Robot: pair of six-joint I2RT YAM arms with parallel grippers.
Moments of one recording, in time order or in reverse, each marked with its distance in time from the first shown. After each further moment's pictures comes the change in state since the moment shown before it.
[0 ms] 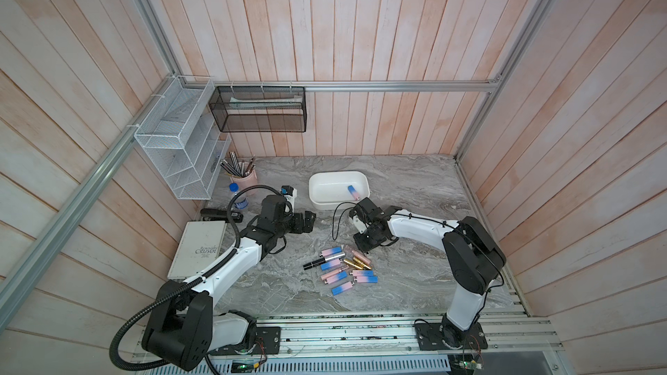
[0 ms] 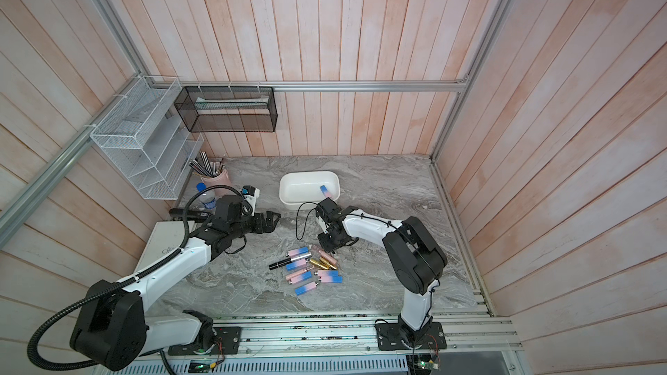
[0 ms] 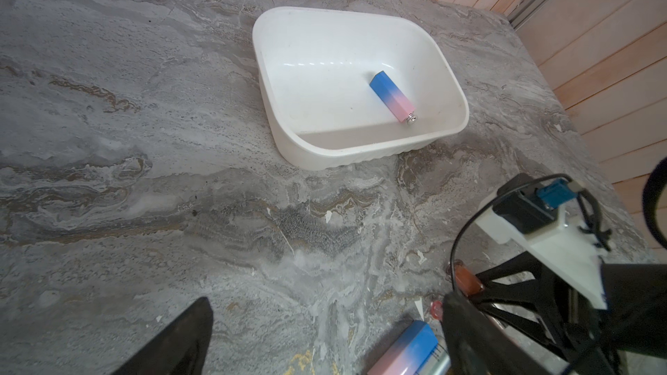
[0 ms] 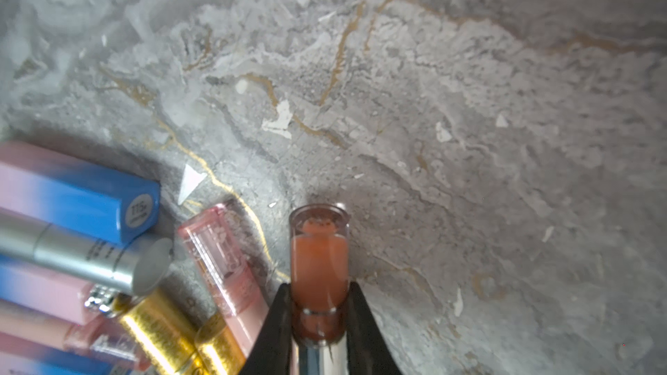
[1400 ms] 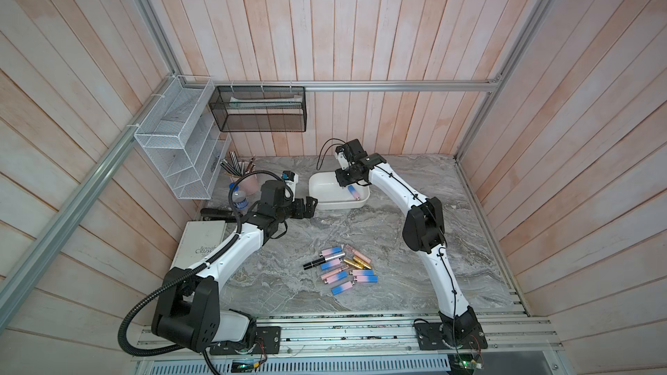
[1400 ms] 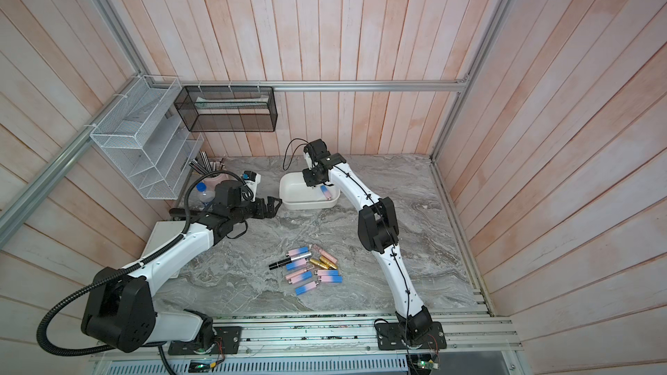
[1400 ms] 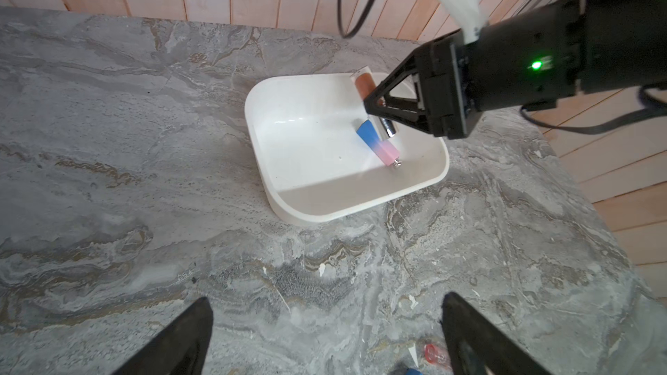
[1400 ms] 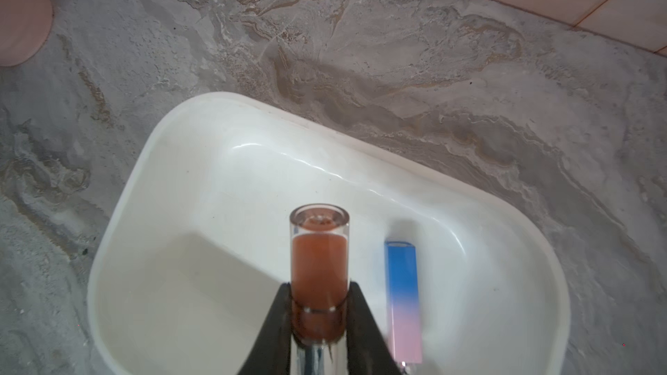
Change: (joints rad) left arm 0.037 0.107 0.172 -0.003 0.062 0.042; right arm -0.142 0.663 1.242 -0.212 0.013 -0.061
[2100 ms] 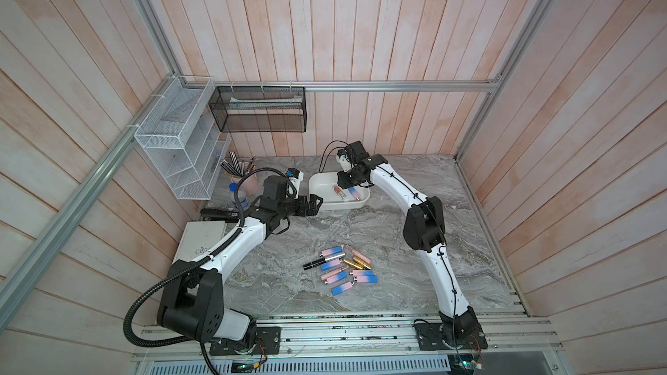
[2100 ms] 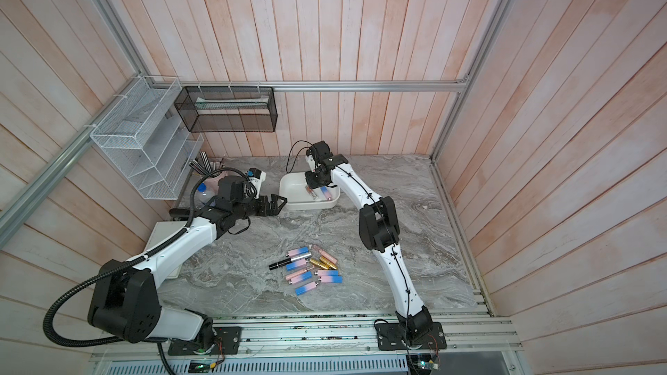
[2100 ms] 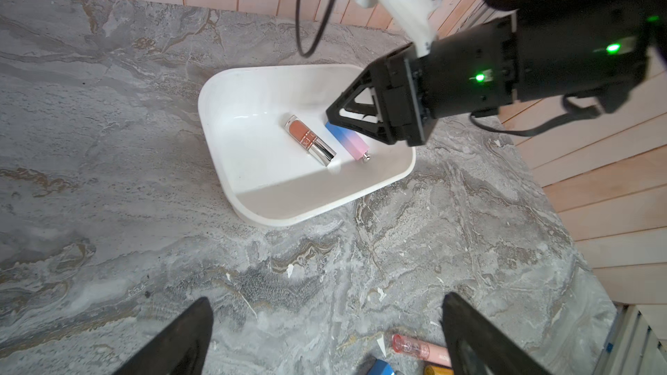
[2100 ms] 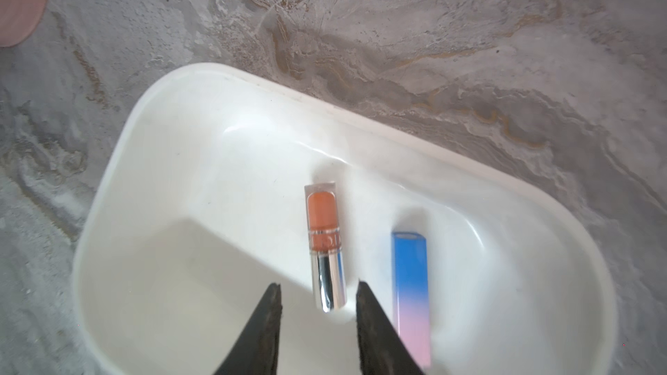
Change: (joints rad) left arm 0.000 0.043 0.056 -0.040 0.098 -0.021; right arm -0.020 -0.087 -0.105 -0.034 -0.059 -0.012
